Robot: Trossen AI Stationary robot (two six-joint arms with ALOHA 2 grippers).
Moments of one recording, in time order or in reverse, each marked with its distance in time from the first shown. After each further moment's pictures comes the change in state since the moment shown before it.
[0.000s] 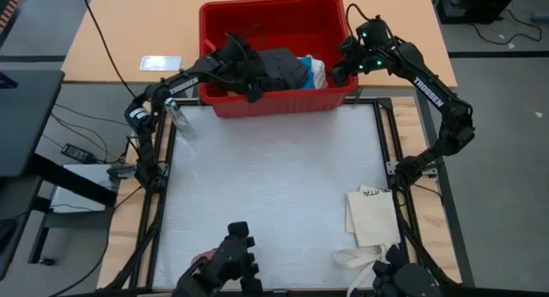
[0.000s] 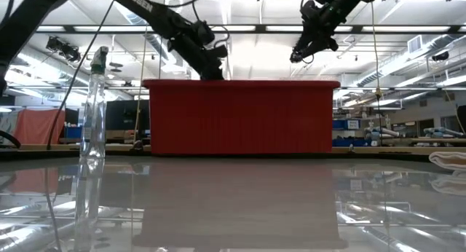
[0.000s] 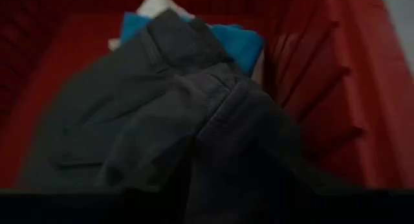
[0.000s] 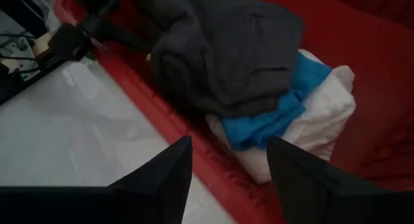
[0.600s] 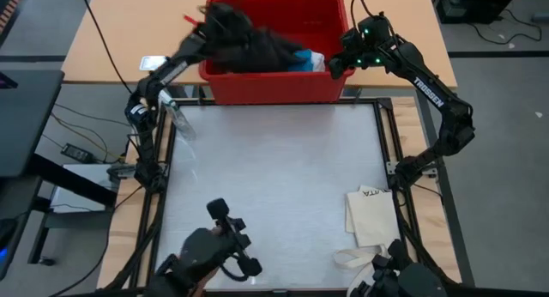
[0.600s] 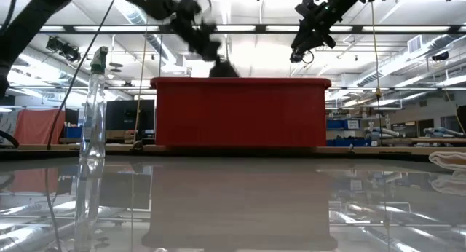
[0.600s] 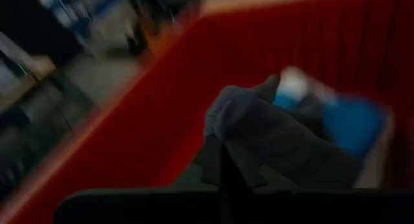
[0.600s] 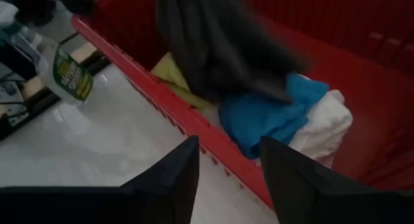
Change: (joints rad) left arm 0.079 -0.003 0.334 0.068 -0.154 -0.078; right arm 0.000 0.000 0.000 0.133 0.058 0.088
